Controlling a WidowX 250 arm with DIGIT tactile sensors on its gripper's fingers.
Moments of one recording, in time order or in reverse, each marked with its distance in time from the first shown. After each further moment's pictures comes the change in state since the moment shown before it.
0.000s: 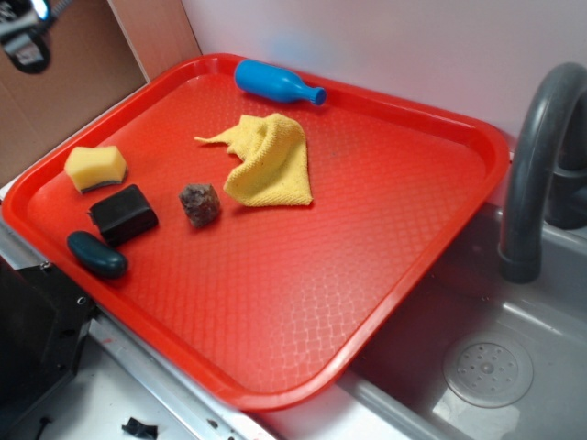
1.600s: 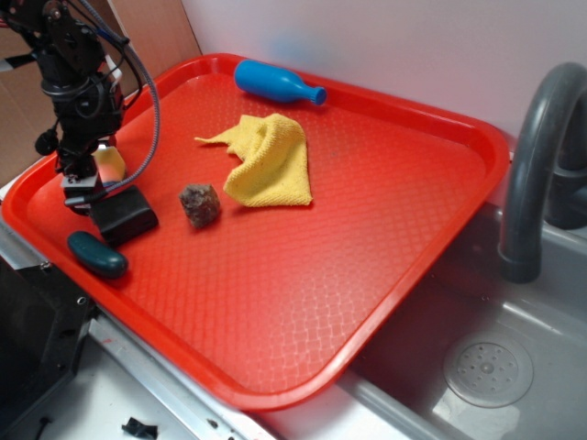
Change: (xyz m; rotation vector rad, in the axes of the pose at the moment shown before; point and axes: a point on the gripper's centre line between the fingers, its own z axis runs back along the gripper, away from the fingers) arm -0.029 0.010 -0.151 -0.030 0.163 -0.231
